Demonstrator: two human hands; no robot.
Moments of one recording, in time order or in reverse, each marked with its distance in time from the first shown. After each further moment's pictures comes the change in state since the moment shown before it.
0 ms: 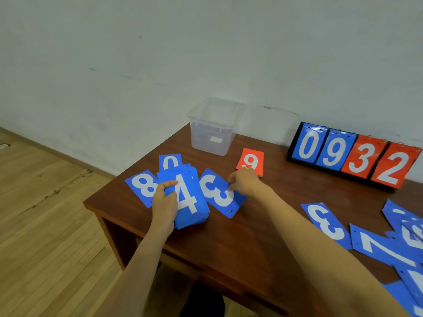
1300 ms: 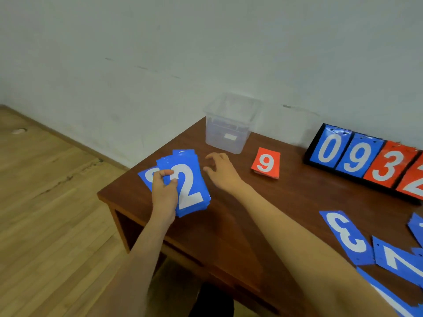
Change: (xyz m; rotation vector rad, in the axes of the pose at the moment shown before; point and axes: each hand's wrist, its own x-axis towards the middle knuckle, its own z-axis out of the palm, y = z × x) left_hand 0.035 0.001 -0.018 -0.035 0.119 0.089; right_hand 0.030 -0.079 0.016 0.507 0.223 -0.193
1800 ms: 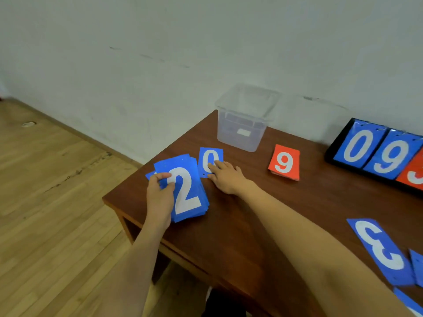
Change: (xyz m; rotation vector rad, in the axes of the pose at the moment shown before) left_hand 0.040 -0.007 -0.023 0.126 0.066 -0.046; right_hand 0.053 0.025 0.041 -0.512 -0.406 0.011
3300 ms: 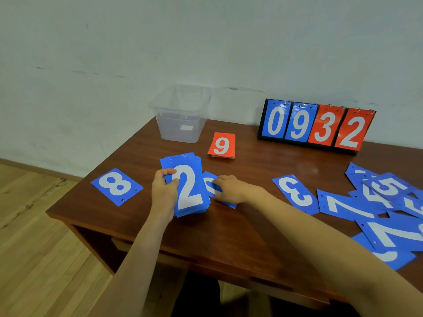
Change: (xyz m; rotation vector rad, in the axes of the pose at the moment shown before) left_hand -0.108 0.010 0.082 0.102 -0.319 0.051; right_hand -0.169 0.093 0.012 0.167 -0.090 0.173
